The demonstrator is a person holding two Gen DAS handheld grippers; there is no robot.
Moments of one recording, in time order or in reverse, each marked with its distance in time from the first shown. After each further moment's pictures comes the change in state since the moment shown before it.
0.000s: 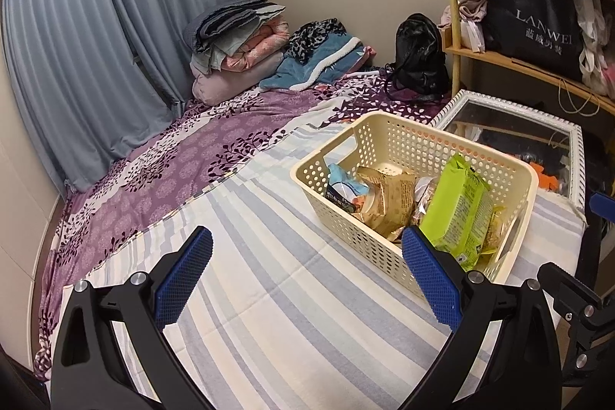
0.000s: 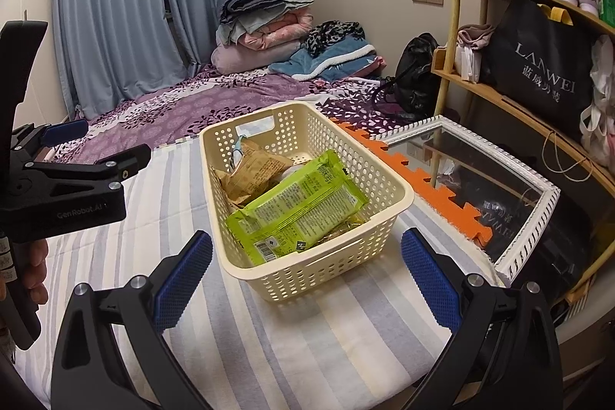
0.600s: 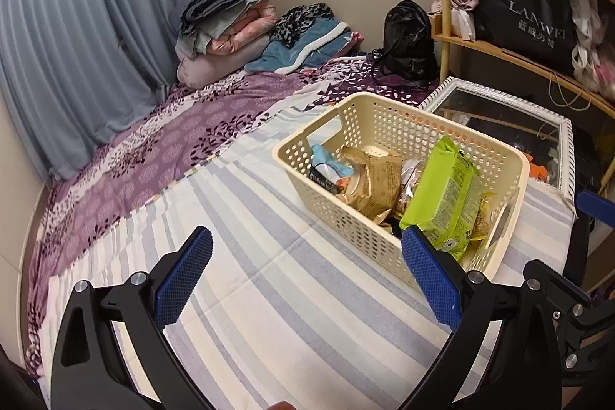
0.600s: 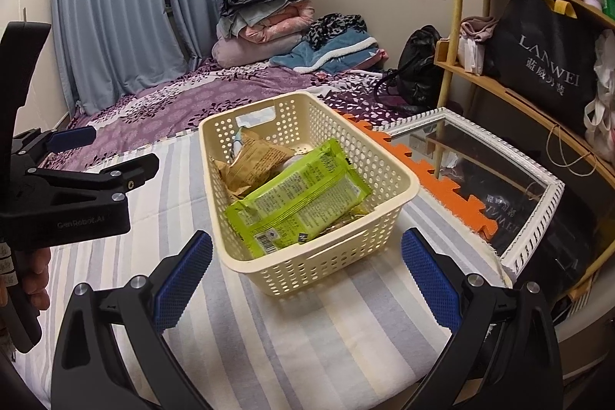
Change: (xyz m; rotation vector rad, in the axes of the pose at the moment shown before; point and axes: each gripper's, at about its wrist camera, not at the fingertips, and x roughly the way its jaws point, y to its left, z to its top) left arm 0.010 0.003 -0.010 -0.031 0.063 -0.064; right arm 0.008 0.006 -0.005 -0.010 0.028 0.022
